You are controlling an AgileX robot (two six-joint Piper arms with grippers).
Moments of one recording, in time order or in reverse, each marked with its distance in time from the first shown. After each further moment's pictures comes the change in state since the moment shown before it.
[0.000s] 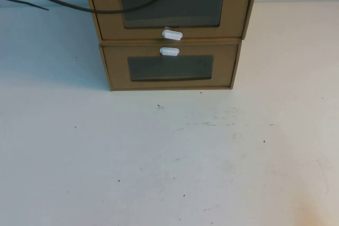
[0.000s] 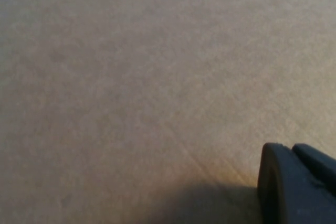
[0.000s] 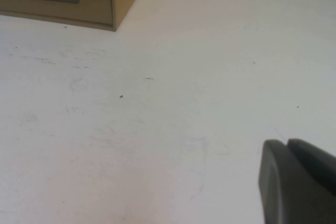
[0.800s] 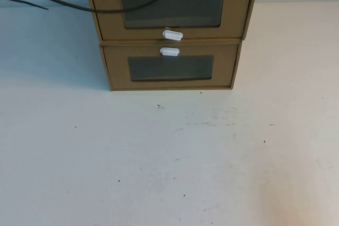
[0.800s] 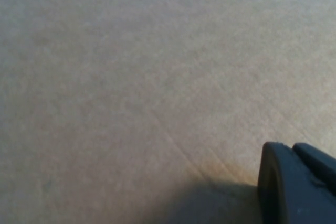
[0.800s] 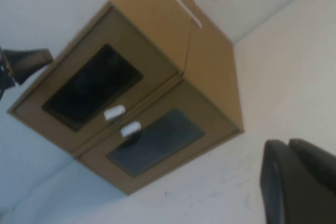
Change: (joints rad) right arm 0.000 0.053 -0.053 0.851 -0.147 0.000; left arm 0.000 0.000 -0.006 -0.013 0.046 -0.027
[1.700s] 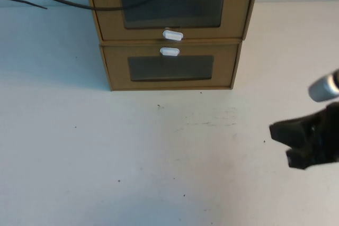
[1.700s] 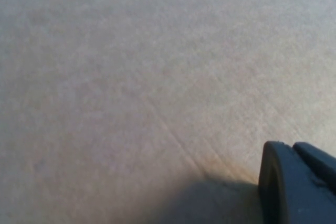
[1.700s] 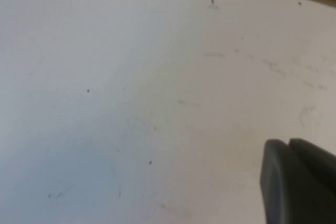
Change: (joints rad) right arm 0.356 0.982 -0.661 -0.465 0.315 -0.217; left arm 0.000 0.000 -0.002 0.000 0.024 -0.064
